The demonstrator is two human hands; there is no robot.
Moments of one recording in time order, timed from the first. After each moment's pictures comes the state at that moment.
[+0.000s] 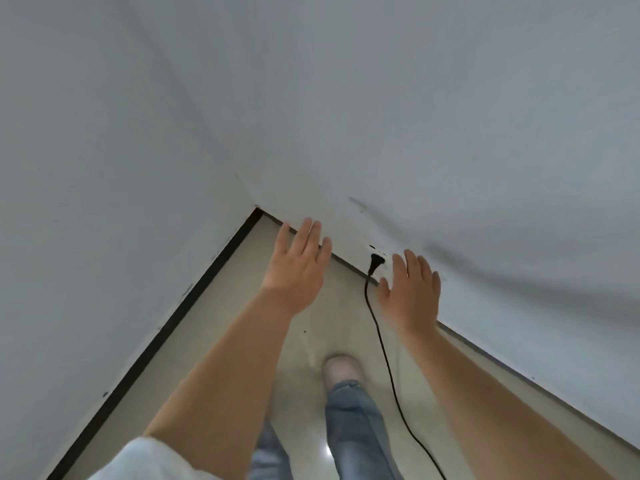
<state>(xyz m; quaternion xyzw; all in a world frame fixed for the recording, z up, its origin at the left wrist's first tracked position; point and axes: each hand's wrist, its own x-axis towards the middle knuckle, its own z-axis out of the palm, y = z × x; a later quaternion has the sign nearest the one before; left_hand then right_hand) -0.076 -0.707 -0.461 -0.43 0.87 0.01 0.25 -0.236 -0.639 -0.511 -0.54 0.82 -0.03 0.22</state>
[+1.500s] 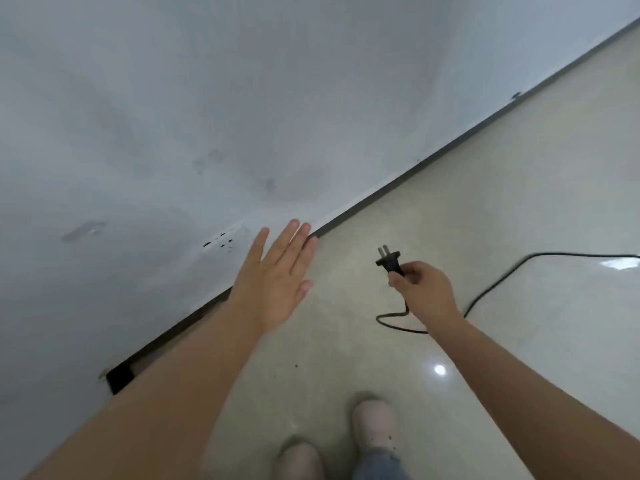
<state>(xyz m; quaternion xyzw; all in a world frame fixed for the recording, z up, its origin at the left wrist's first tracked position) -0.146 -0.697 -0.636 0.16 0.98 -0.09 -0.03 -0.184 -0.468 -0.654 0.13 0.88 -0.40 0.22</state>
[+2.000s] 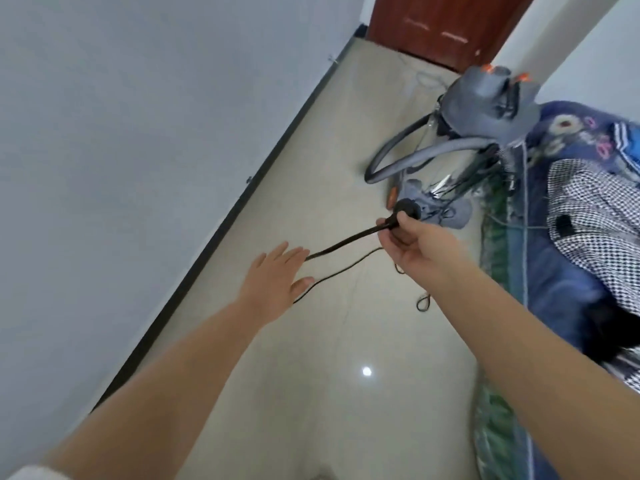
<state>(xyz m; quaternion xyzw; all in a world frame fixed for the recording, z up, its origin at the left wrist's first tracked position) -0.303 -0.245 -0.442 0.35 0.91 0.13 0.16 -0.241 -0.058 -0.339 0.42 0.38 -0.82 -0.09</state>
